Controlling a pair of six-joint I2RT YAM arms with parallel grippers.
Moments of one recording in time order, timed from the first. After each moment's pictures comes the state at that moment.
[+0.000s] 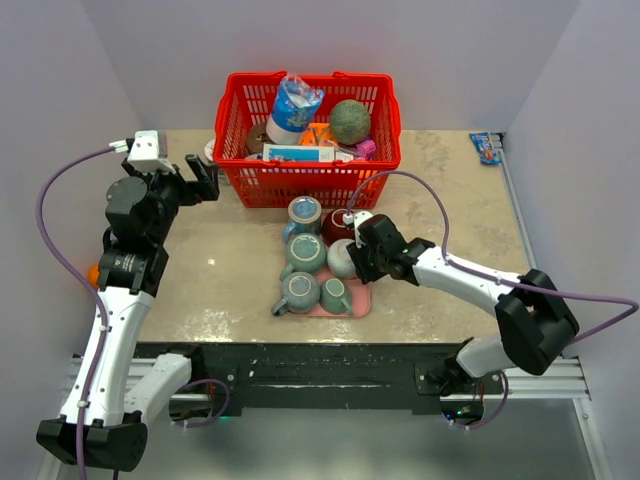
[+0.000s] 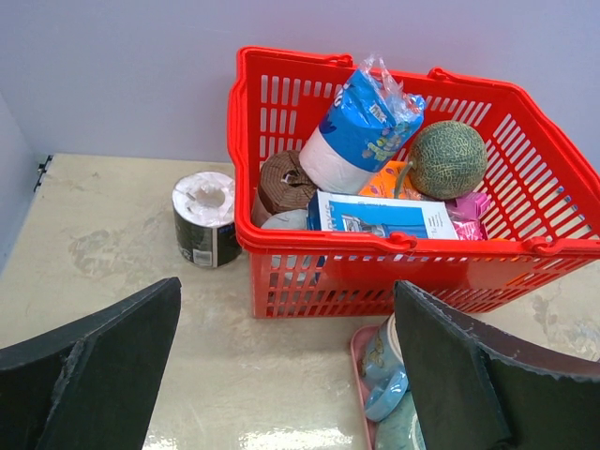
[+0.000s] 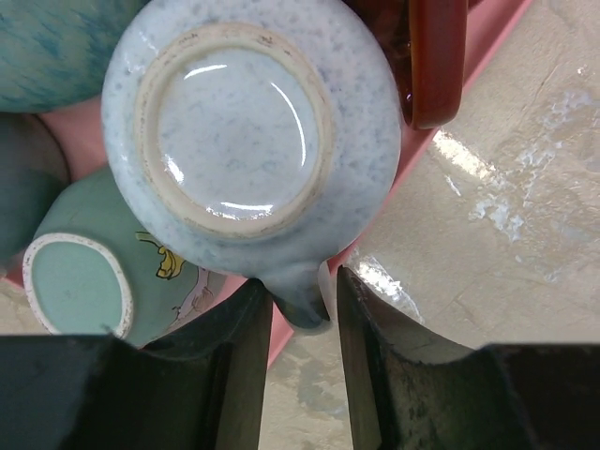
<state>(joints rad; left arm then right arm) -0.10 0.88 1.05 -0.21 0.01 -0.20 0.70 1.44 0.85 -0.36 0.07 0.16</state>
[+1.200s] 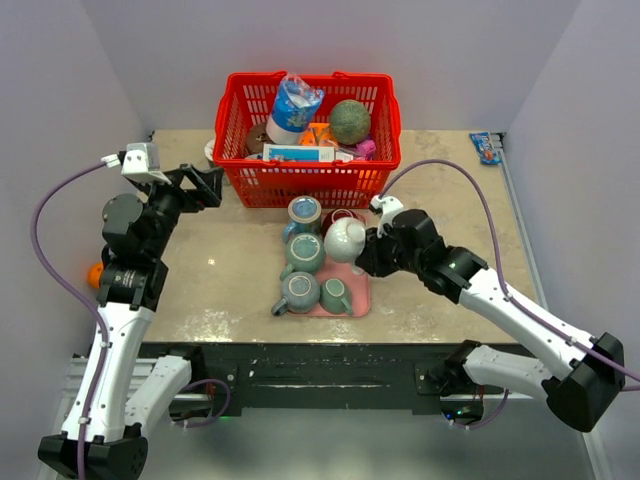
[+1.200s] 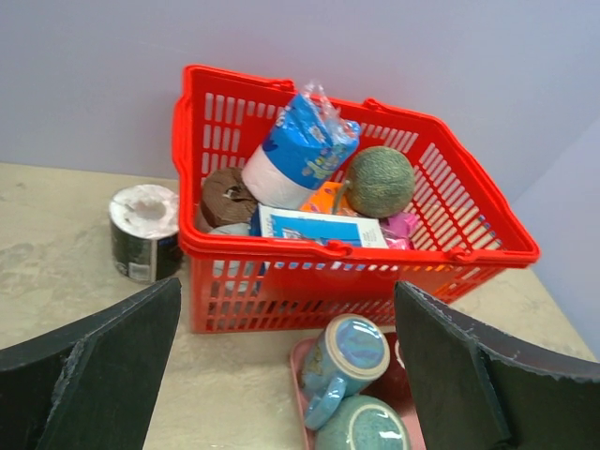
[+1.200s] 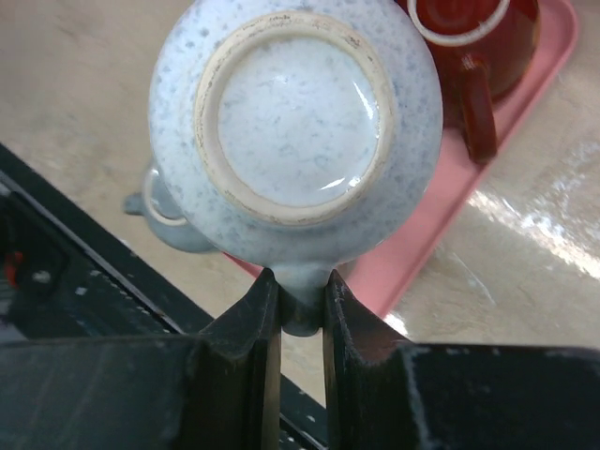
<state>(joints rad) -0.10 0.79 0.96 -0.12 0.08 -0.33 0.70 1.06 0.87 -0.45 -0.05 0.33</state>
